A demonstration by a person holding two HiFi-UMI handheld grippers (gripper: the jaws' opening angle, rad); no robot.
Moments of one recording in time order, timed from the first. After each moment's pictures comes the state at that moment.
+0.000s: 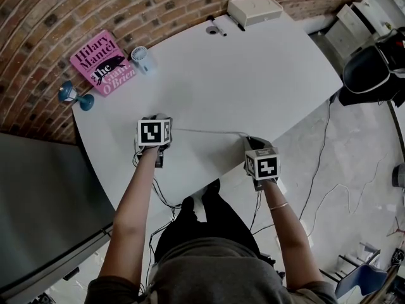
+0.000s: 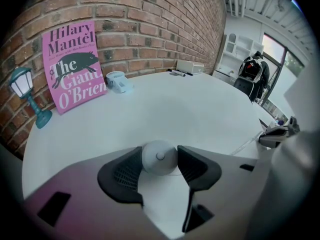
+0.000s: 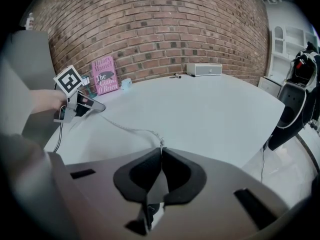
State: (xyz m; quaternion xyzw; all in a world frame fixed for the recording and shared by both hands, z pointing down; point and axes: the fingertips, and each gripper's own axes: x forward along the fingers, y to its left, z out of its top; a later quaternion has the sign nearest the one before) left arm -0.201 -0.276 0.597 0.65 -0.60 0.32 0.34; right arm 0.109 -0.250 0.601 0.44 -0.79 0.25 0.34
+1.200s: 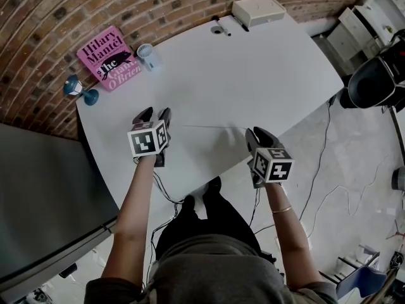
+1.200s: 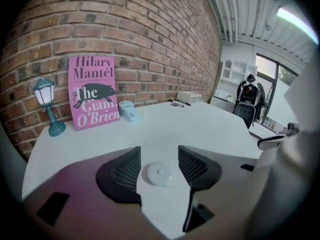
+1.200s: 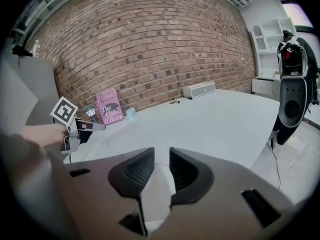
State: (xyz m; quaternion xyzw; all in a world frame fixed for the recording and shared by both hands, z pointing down) left arm -0.210 -0.270 0.526 0.68 -0.65 0.19 0.27; right arm 0.096 -0.256 0.535 0.46 -0.83 0.26 0.20
